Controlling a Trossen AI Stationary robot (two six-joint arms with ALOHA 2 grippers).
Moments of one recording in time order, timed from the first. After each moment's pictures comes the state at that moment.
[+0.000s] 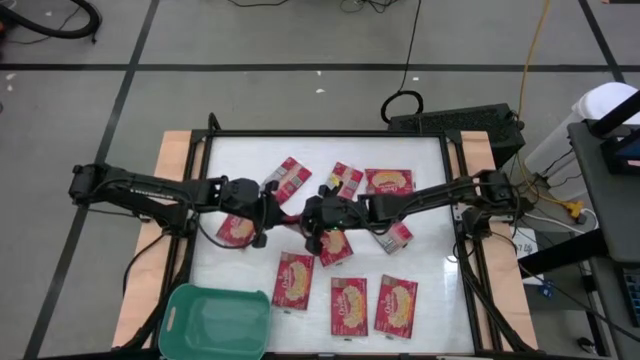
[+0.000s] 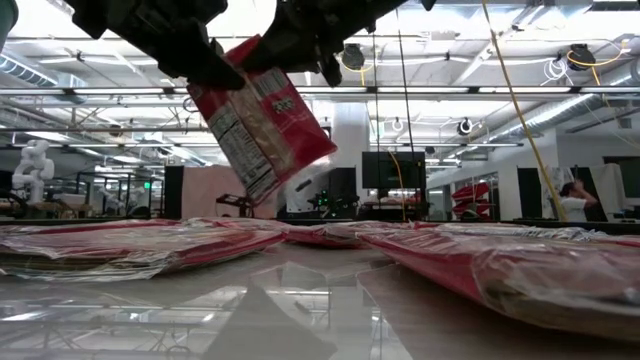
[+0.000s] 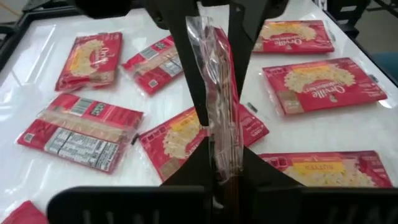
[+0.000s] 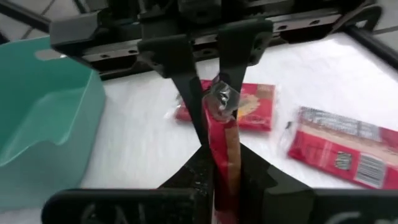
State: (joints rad) left arm -0.02 1.15 0.70 -0.10 0.12 0.12; right arm 0.10 1.79 1.32 -0.02 0.20 0.27
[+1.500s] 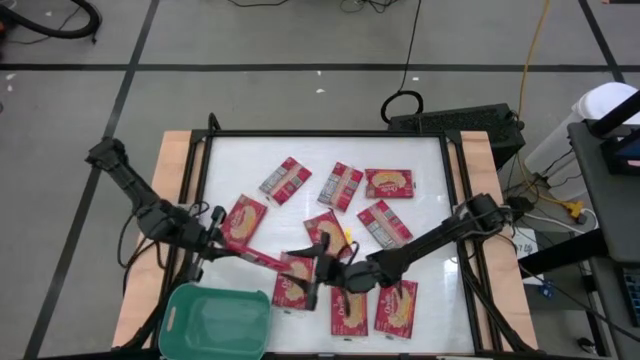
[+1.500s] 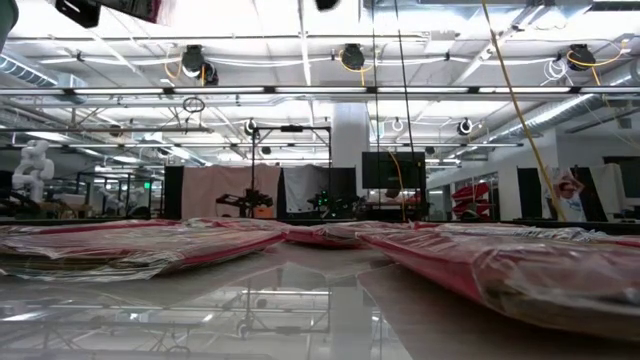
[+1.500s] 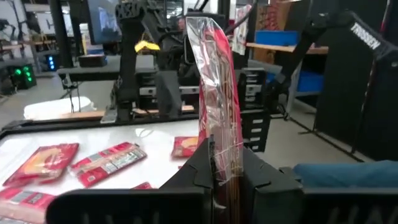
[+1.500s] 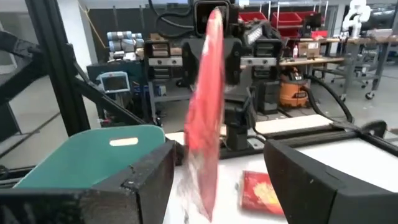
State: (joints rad) left arm -0.80 0.54 0.34 0.22 -0.52 -0.02; right arm 0.44 1.95 1.31 0.65 0.63 0.09
